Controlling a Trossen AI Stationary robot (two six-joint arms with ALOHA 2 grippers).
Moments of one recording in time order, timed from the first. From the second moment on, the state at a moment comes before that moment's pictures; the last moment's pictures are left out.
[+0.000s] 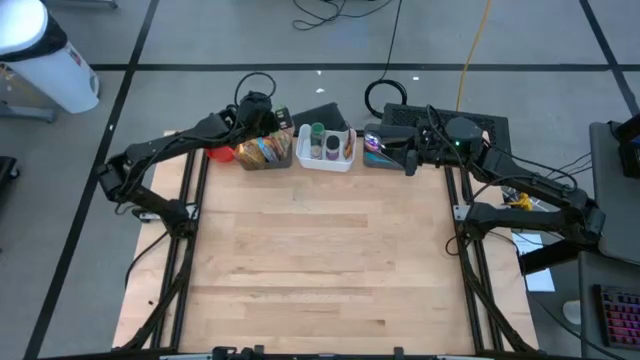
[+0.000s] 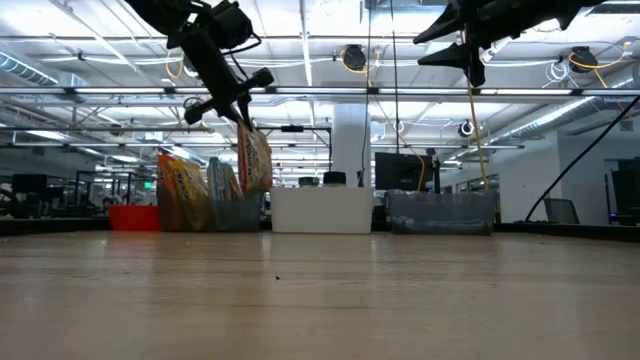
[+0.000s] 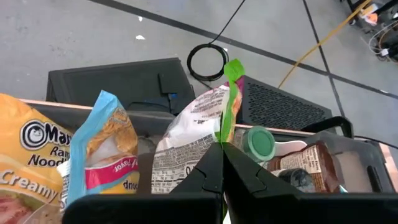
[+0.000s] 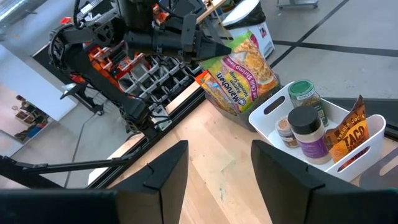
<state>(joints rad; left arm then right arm) 0.63 1.45 1.16 -0.39 -0.29 -0.91 -0.55 0.87 0.81 -0.15 -0.27 0.55</state>
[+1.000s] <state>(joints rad) 0.60 1.41 1.16 -0.34 -0.44 -0.92 -0.55 0.87 0.81 -0.15 -0.26 0.53</state>
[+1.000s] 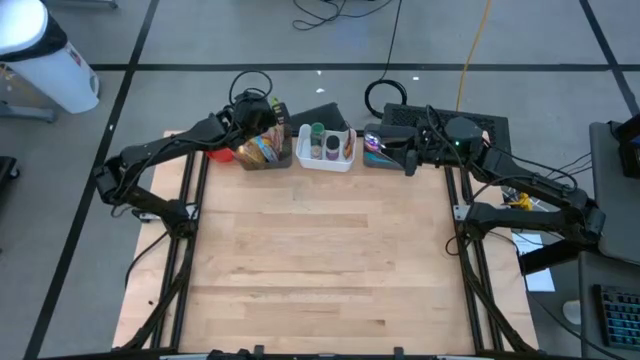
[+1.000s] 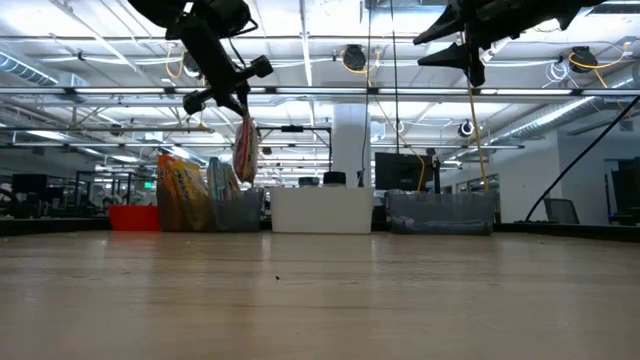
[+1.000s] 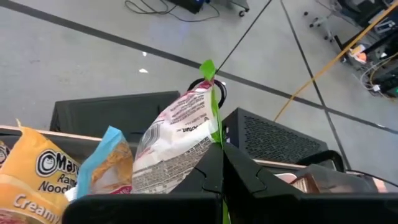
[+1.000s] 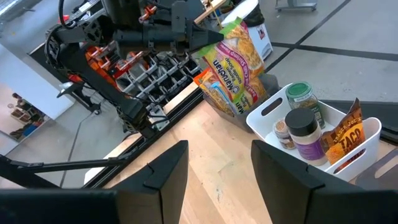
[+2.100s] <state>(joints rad) 0.59 1.50 1.16 -0.46 -0.43 -0.94 -0.55 0.91 0.82 -0.15 -0.27 0.54</state>
